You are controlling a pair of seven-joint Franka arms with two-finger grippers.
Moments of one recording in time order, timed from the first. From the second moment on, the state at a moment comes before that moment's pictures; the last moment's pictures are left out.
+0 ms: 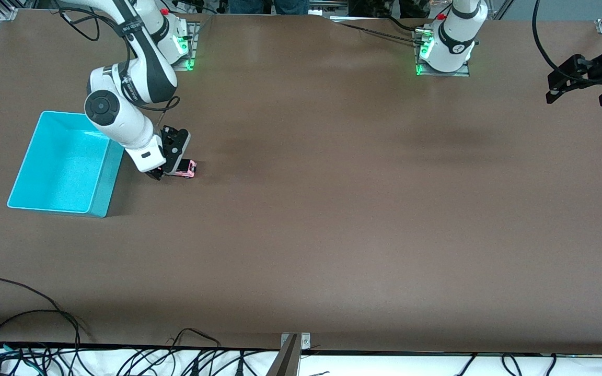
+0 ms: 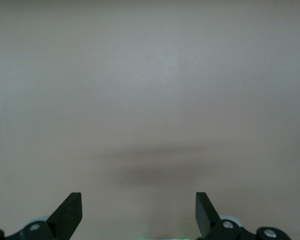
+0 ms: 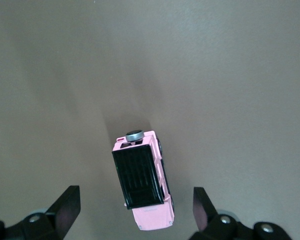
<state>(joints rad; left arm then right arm) 0.04 -0.03 -0.09 -1.47 0.04 1.41 0.02 0.09 0.16 0.18 -2.30 0.00 2.40 -0.98</state>
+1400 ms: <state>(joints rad) -0.04 -0.02 0.02 -1.49 -0.02 1.42 -0.02 0.07 0.29 0.17 -2.46 0.00 2.82 -1.14</state>
